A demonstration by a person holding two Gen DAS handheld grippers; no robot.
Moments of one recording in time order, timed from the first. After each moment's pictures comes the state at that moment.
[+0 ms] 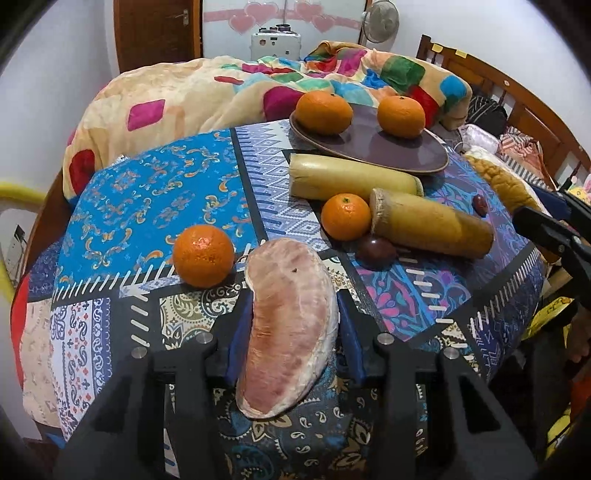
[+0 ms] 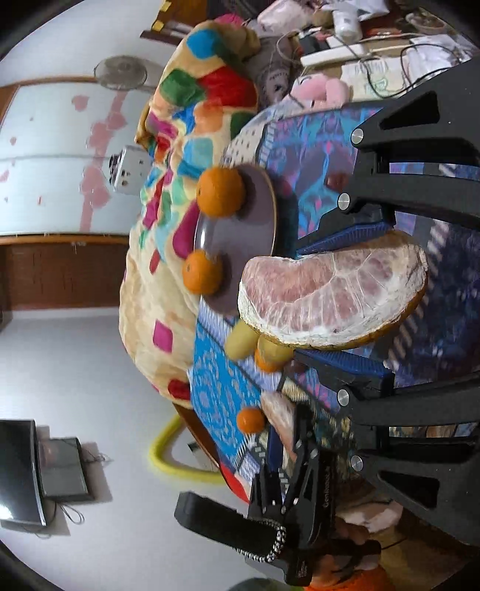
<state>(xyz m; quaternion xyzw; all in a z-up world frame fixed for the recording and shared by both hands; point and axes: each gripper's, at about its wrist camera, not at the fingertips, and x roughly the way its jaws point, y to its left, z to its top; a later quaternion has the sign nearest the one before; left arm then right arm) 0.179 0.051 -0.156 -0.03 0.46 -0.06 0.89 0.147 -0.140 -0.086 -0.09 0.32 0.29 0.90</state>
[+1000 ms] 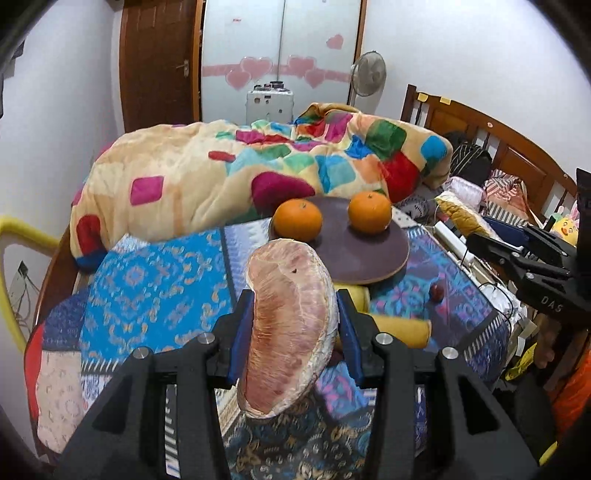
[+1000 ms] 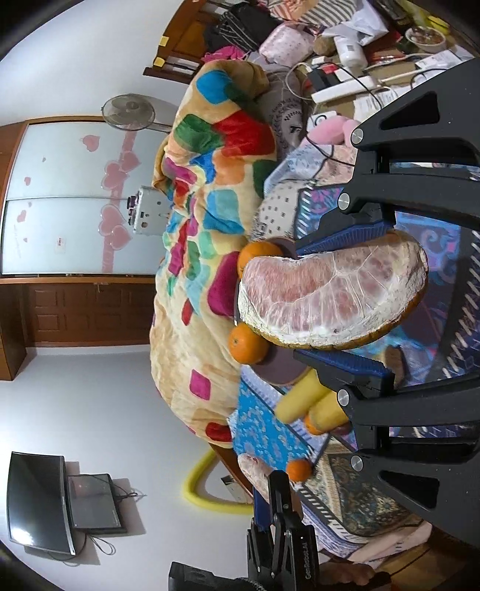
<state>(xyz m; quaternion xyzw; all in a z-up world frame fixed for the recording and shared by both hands) 0.190 0.032 -0.072 -0.03 0.36 -0.07 0.93 0.177 -0.180 -0.049 -0.07 0.28 0.23 0.93</state>
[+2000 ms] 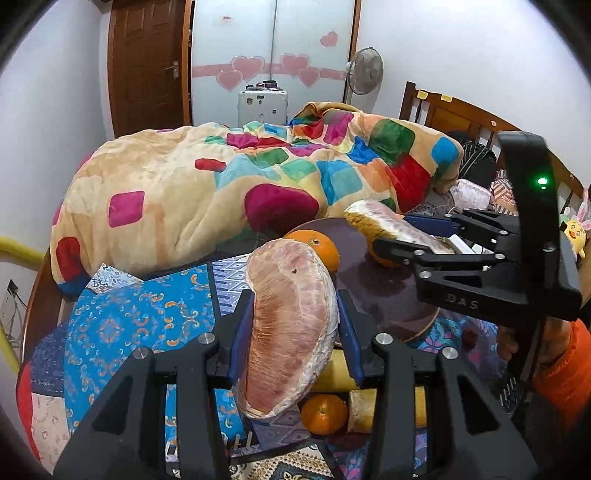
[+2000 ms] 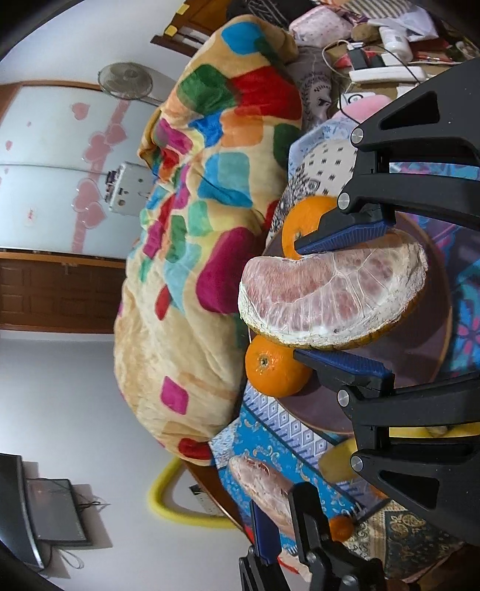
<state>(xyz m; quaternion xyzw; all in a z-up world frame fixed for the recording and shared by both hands) 0.268 0.035 -0.090 -0.02 0.36 -0.08 0.93 0.285 -0.111 -0.082 -0.13 0.34 0.25 0.90</state>
